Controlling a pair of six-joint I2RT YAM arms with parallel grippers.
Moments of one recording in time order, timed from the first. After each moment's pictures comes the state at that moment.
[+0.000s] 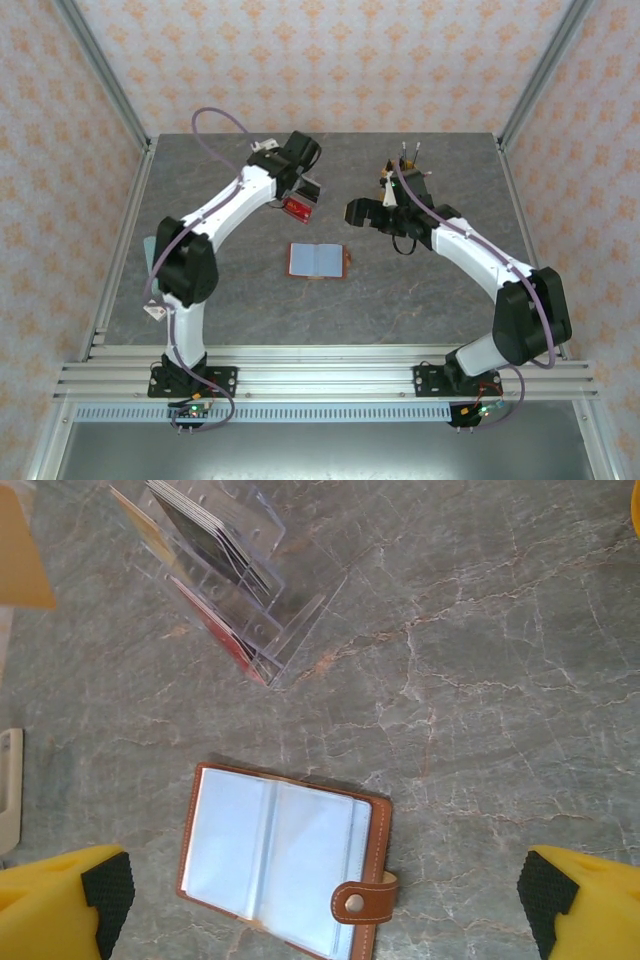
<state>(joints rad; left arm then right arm) -0.48 2.02 1.87 -0.97 -0.54 -0.96 0.41 1.47 1.06 -0.39 -0.27 0.52</state>
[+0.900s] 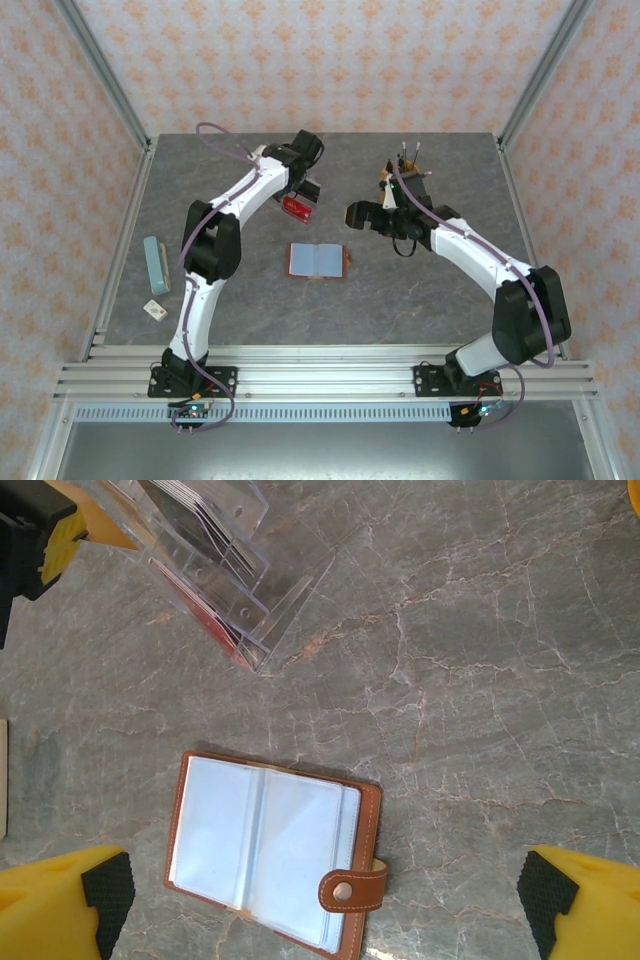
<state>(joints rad) -0.42 2.28 2.08 -1.01 -0.55 -1.34 0.41 1.48 1.05 -0.41 -0.27 0.52</state>
